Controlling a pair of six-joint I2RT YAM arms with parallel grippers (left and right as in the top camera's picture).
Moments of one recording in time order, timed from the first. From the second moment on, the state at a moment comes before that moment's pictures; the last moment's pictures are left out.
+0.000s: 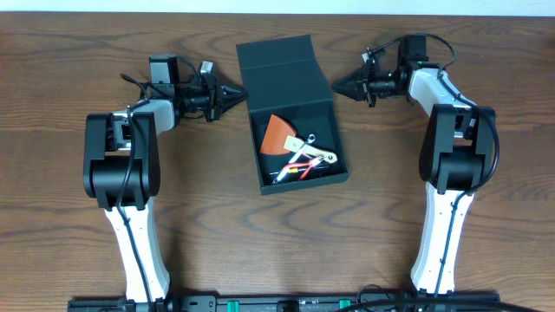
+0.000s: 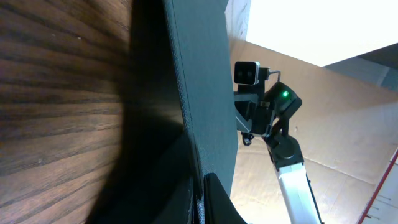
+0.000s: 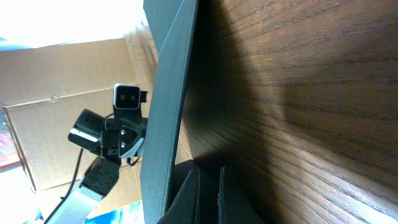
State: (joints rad) left arm 0.01 2.32 1.38 0.16 1.21 -1.08; right arm -0.04 2.49 1.84 -0.54 -1.13 0.58
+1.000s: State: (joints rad) left arm 0.01 2.32 1.38 0.17 1.22 -1.08; right arm 0.00 2.49 1.83 -0.29 -1.31 0.52
